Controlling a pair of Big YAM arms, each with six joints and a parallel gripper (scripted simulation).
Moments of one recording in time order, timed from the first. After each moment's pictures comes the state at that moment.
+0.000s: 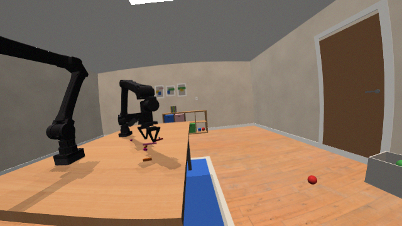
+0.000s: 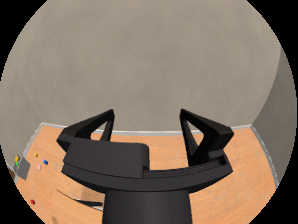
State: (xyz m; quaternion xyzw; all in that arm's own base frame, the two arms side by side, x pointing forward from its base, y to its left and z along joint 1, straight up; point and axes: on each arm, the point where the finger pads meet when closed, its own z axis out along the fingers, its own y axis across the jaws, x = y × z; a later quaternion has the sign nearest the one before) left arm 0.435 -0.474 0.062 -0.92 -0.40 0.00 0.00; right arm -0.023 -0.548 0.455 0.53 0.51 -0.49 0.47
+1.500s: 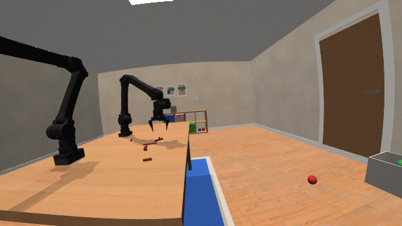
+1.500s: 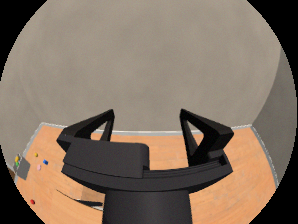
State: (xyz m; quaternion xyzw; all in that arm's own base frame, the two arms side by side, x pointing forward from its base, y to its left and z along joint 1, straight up) left arm 0.421 -0.241 0.065 -0.59 -0.80 0.00 0.01; right arm -0.023 -0.548 0.455 0.53 0.51 -0.49 0.47
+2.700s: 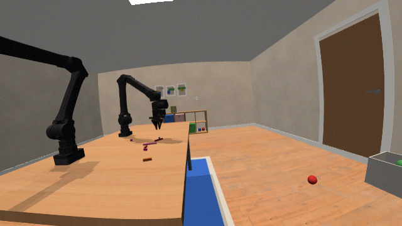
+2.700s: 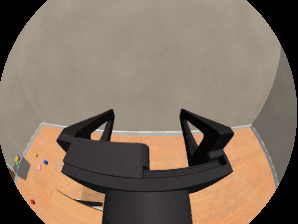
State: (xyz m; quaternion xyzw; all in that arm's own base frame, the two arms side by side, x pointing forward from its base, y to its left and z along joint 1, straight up) left arm 0.386 -0.169 0.063 -0.39 -0.92 0.00 0.00; right arm -0.023 -0.548 0.455 0.53 0.51 -0.49 0.47
